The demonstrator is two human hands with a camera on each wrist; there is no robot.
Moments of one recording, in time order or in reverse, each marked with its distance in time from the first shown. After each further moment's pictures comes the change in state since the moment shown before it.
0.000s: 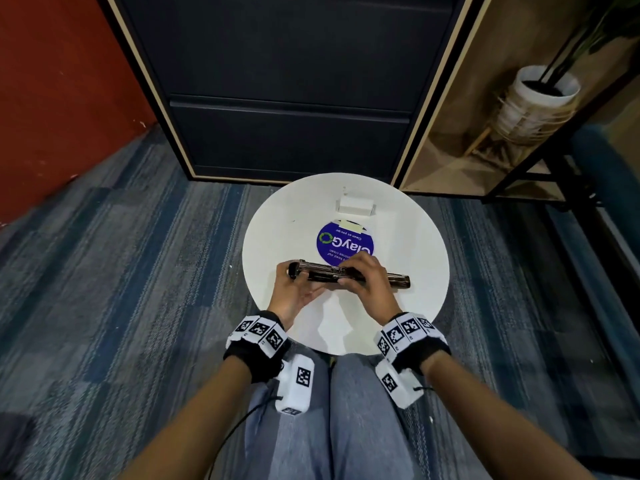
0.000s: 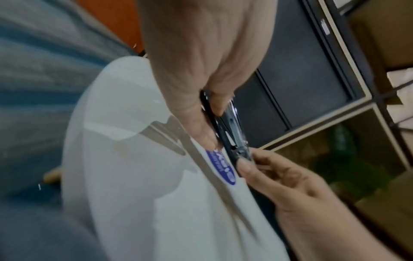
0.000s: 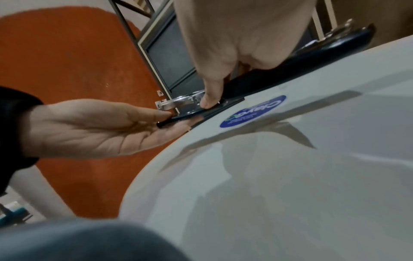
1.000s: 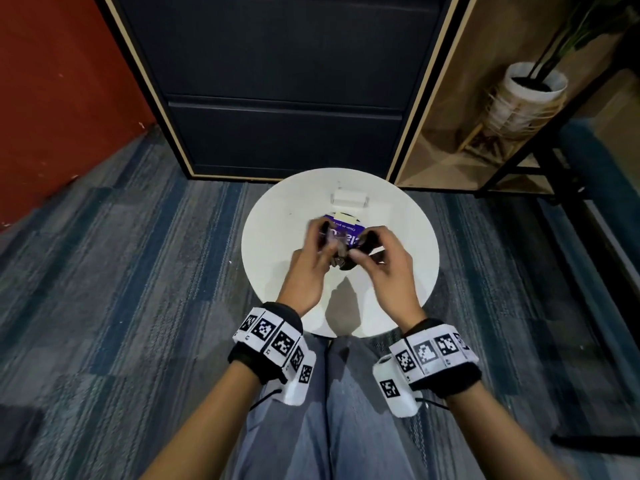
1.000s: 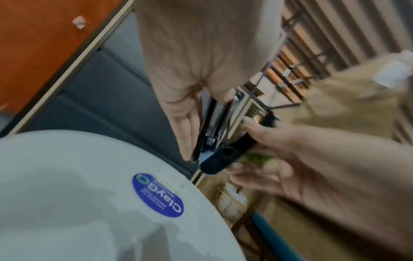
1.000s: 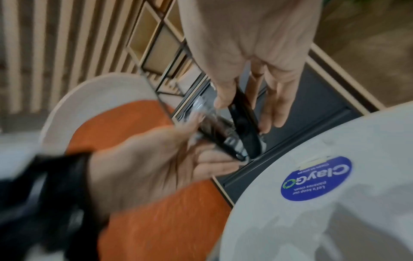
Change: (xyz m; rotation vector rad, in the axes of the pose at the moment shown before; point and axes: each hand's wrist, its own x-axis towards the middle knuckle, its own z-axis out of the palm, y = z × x) left_hand -0.072 0.050 0.042 0.563 -0.208 0.475; right_hand -0.036 -0.080 -0.052 0.305 0.231 0.052
